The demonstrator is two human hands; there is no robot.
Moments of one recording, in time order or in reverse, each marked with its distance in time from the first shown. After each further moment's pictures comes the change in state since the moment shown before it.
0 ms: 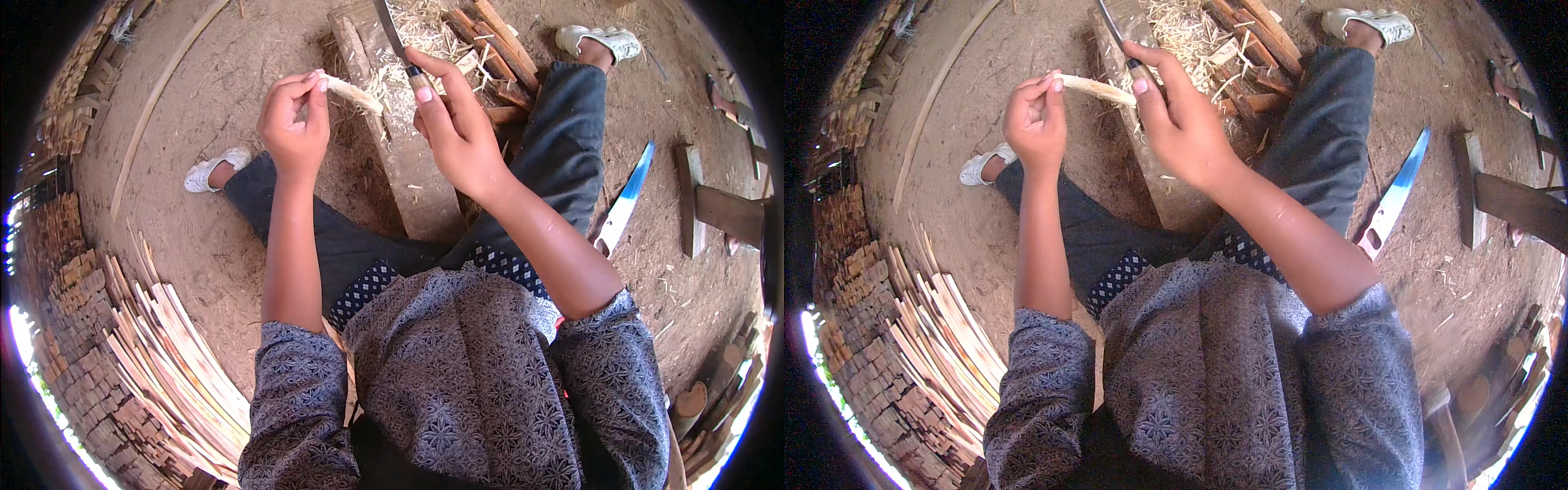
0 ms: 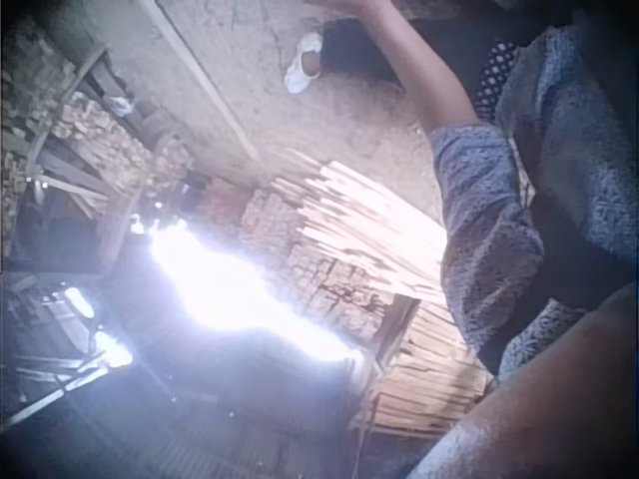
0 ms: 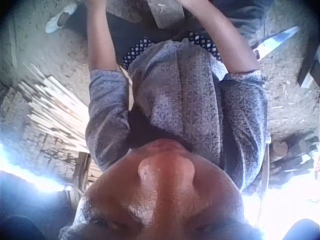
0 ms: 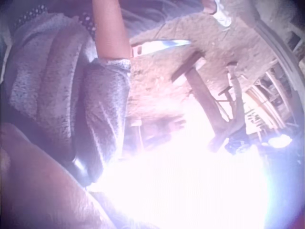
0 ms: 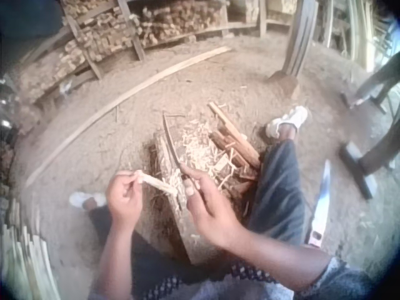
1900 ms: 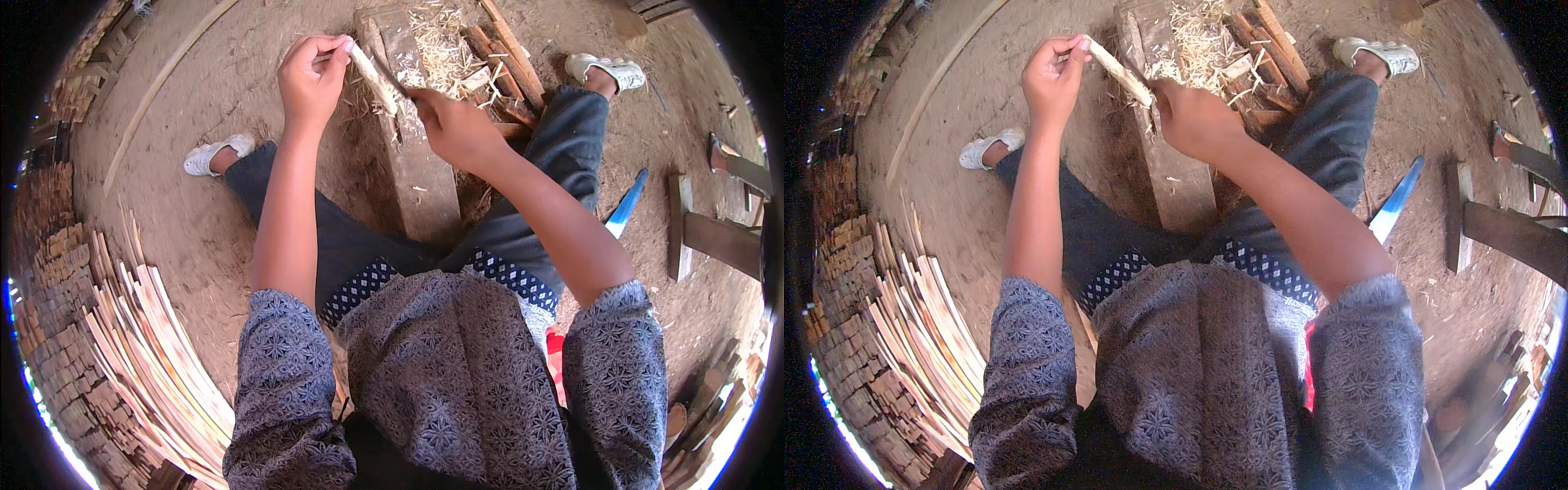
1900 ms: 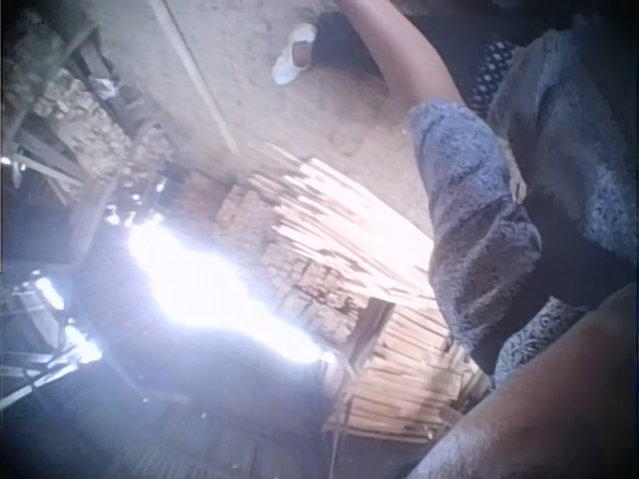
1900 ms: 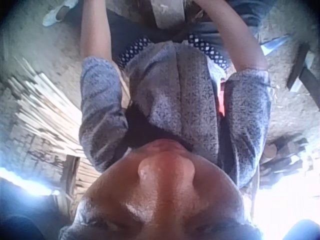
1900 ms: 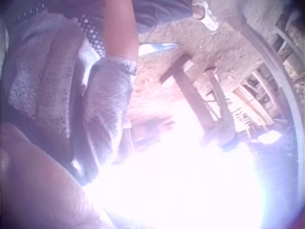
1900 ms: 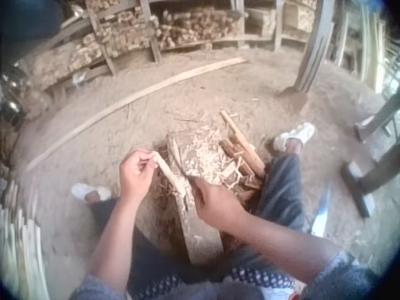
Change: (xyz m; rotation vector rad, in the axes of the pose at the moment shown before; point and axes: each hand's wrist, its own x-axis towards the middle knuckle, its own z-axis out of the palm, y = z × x) left_hand 0.037 -0.036 0.006 -0.178 -0.010 -0.083; right_hand 0.036 0.027 0.003 -0.769 -0.223 -0.055
